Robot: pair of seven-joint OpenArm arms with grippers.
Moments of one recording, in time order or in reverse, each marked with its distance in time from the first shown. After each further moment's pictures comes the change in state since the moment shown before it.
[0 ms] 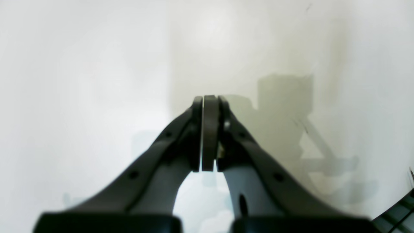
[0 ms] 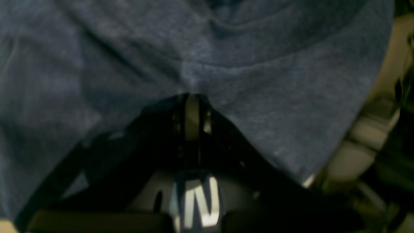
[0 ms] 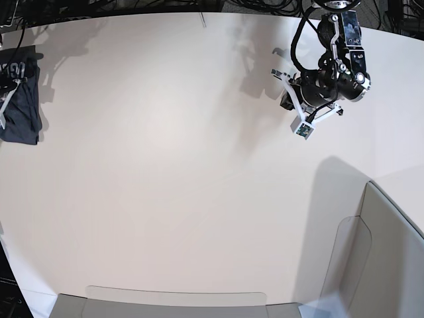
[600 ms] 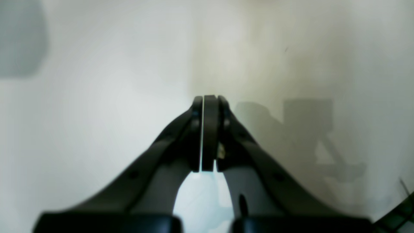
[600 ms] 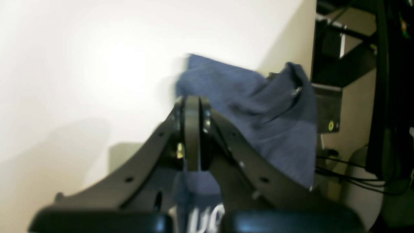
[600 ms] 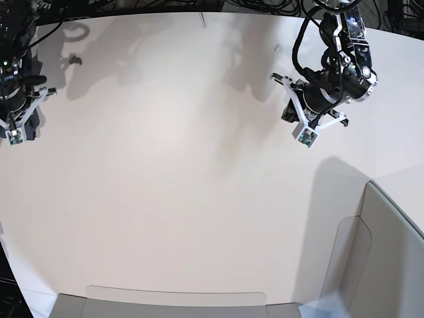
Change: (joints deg) left arm 0.8 0.0 -0.3 8.5 -0.4 0.0 0.0; right arm -3.6 -19.4 8.6 40.3 0.6 0.6 -8.5
